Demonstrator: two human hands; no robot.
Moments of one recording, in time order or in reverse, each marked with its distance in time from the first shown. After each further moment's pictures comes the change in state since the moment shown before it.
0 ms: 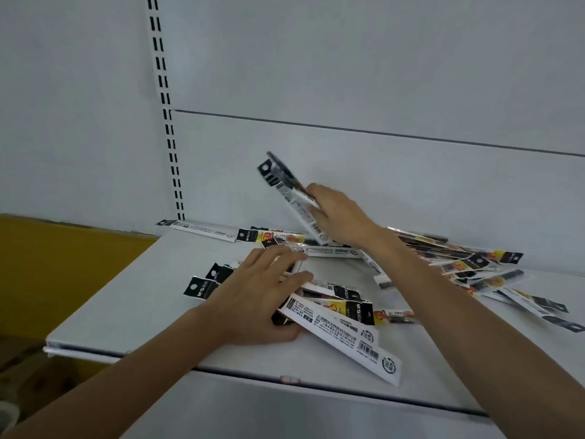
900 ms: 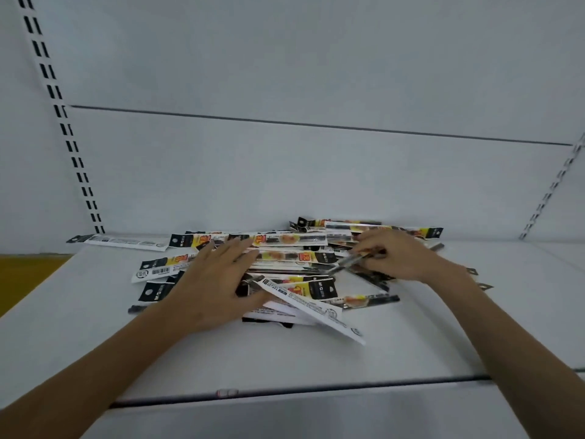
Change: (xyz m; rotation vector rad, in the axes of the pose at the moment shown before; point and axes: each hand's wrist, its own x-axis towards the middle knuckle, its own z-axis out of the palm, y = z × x) left_hand 0.040 -0.001 0.023 -0.135 -0.301 -0.265; right_hand -0.146 0.113 -0.041 -0.057 -0.198 0.352
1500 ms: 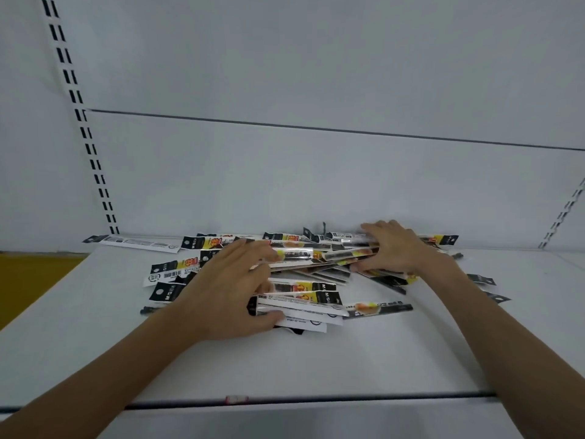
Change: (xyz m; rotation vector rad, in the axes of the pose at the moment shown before) left_hand -0.005 0.002 -0.003 0.044 0.262 0.299; right_hand 0.034 -0.007 0.002 -0.191 -0.073 0.224
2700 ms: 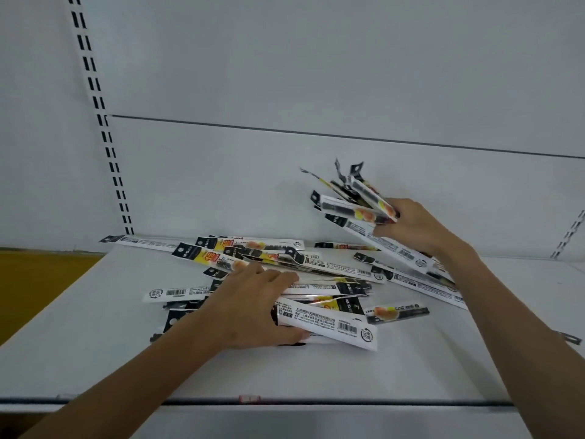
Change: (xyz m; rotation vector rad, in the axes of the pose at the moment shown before) left_hand 0.004 0.022 -0.010 -0.036 -0.351 -0.241; right_hand -0.015 -0.019 -0.049 0.538 0.215 -0.092
